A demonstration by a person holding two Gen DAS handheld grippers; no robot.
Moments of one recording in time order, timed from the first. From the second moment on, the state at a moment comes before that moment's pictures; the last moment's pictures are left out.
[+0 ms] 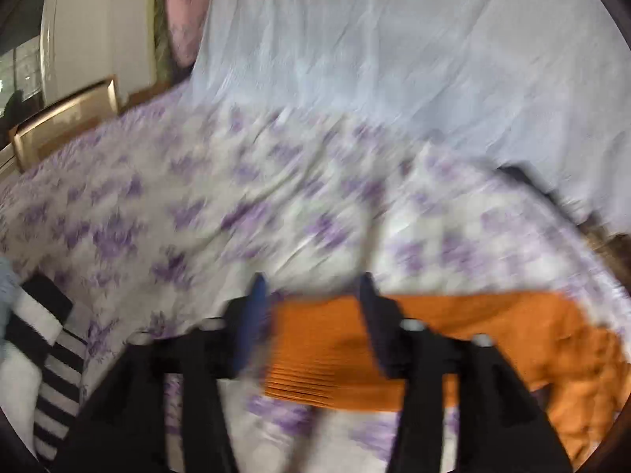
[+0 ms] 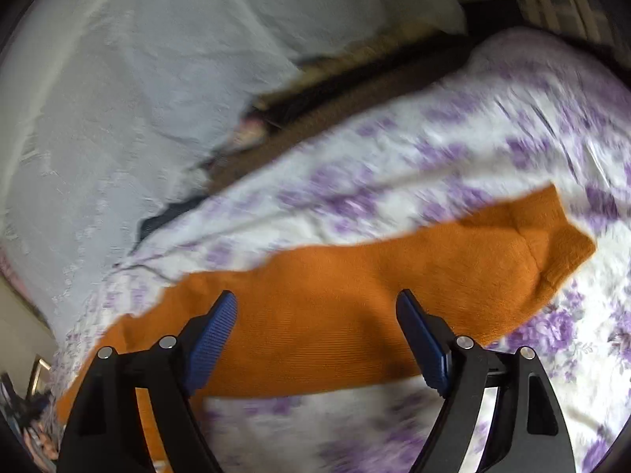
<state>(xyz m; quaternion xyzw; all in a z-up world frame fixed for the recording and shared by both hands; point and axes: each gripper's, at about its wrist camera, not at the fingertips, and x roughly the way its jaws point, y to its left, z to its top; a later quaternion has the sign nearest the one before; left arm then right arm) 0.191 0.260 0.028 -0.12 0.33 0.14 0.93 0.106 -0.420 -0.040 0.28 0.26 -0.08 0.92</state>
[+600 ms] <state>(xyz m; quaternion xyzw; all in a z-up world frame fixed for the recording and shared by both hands) 0.301 -0.013 -0.061 0.04 0.47 -0.06 0.88 0.224 -0.294 -0.063 0.17 0.39 0.01 0.91</state>
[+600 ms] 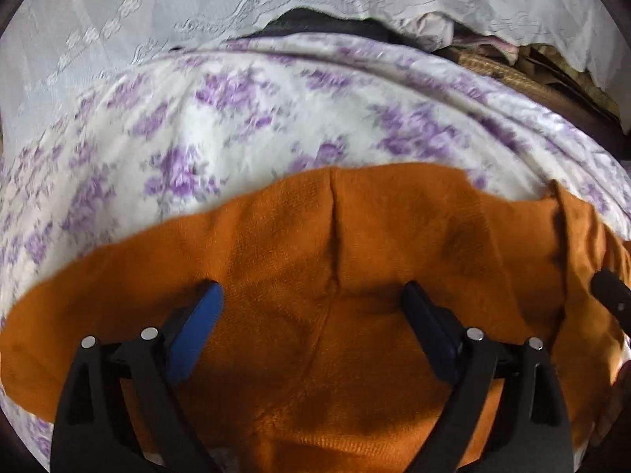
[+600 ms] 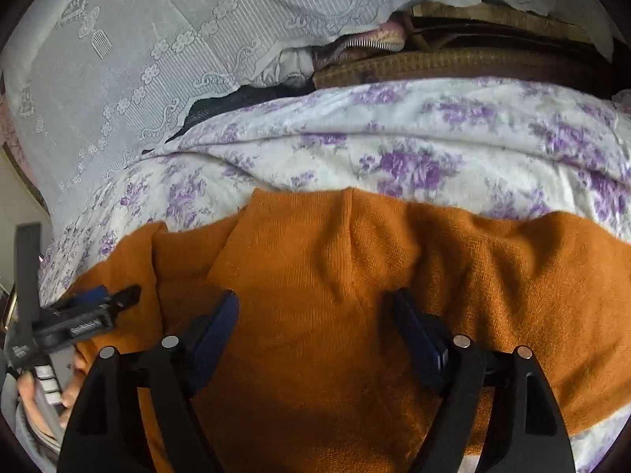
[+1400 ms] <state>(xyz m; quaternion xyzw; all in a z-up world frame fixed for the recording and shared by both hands) 0.083 -0.014 -0.057 0.09 0.48 -0.13 0.86 0.026 -0.167 -0.056 -0.02 0.43 0.04 0.90</state>
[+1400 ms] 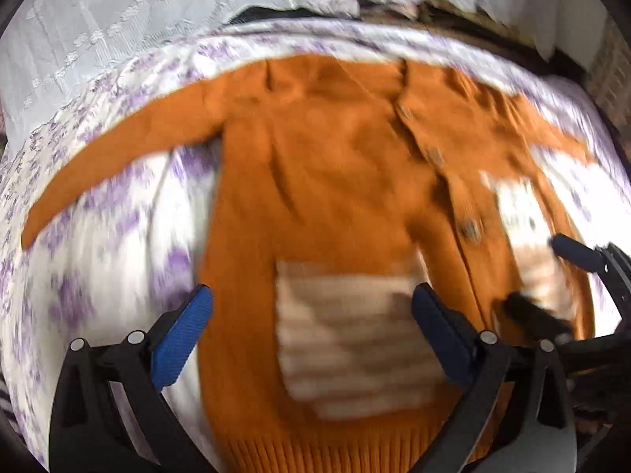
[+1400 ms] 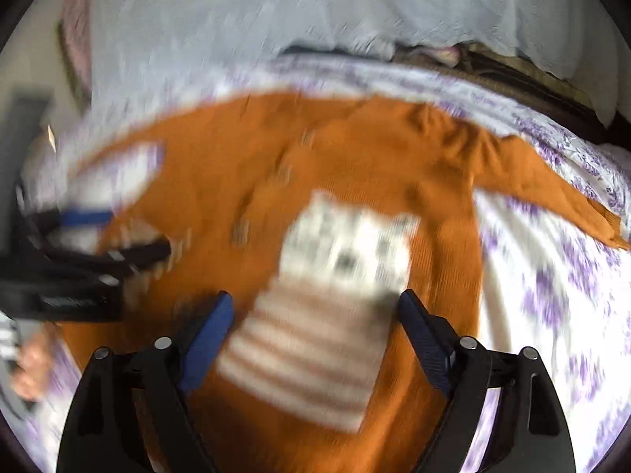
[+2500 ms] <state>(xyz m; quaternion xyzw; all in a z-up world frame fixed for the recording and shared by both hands) 0.160 -0.116 0.001 0.04 0.45 -0.12 0.88 0.025 -0.501 -0.069 0.54 0.24 -0.20 0.78</state>
